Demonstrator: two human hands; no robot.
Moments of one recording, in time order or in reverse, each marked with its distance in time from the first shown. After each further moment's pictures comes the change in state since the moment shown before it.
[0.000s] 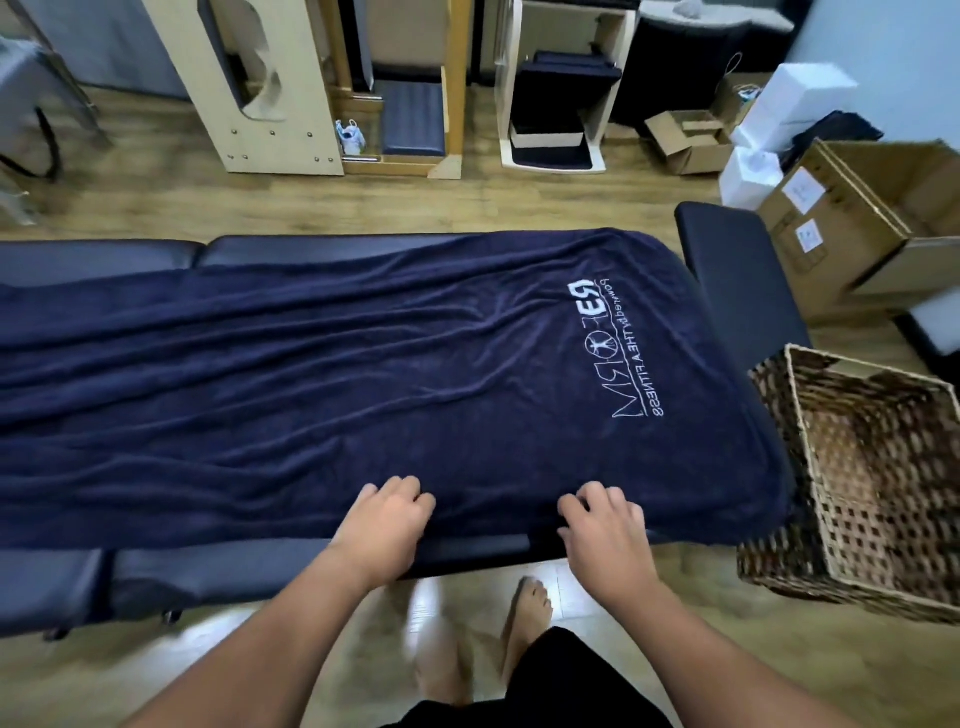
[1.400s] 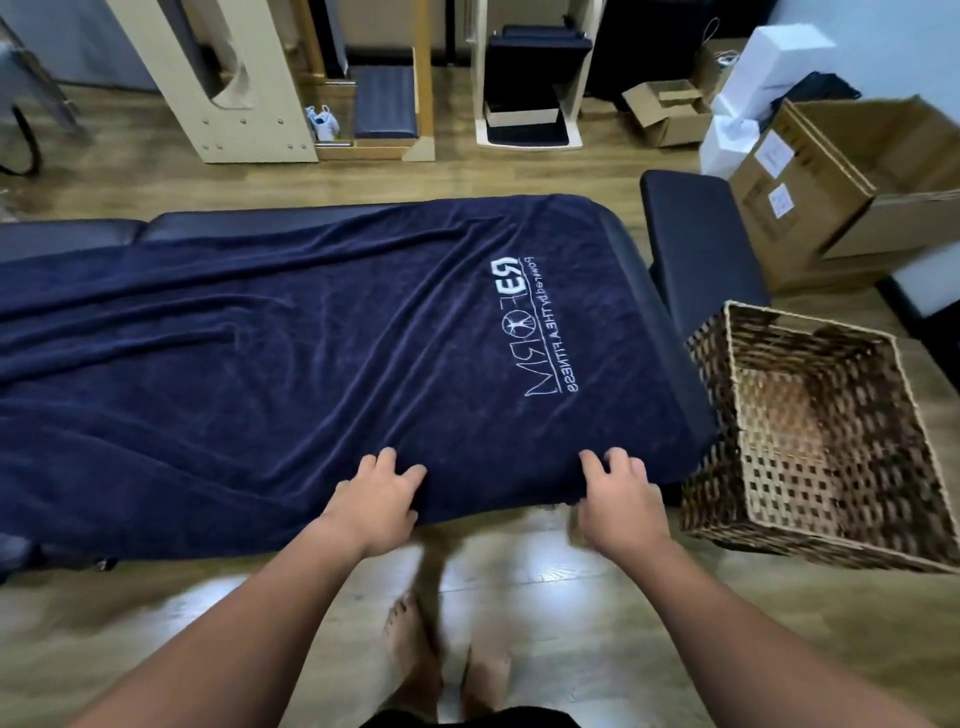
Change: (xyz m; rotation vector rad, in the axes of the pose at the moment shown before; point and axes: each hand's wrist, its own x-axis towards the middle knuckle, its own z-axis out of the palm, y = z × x) left_hand 0.010 0.117 -0.018 -0.140 -0.200 -0.155; right_hand -0.040 0.122 -0.013 -0.019 -0.217 0.216
